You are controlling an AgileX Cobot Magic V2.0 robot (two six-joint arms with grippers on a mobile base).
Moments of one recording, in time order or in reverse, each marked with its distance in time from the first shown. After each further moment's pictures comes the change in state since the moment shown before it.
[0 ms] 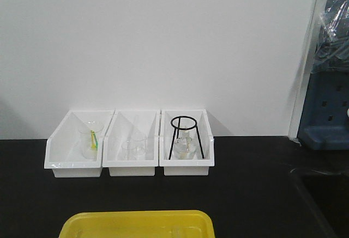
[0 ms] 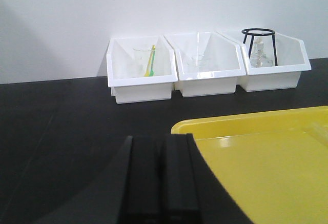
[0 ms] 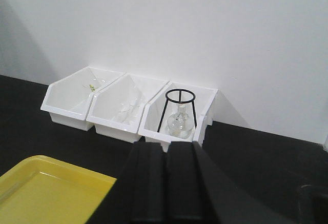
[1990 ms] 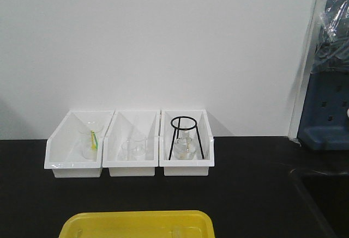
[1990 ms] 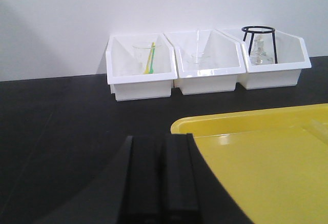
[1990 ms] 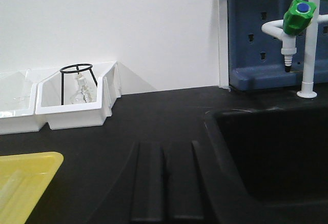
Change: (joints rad) left arm 0.002 0.000 0.007 0.000 -0.001 -0.003; right arm -0.534 -0.605 0.714 0.480 -0.251 -0.350
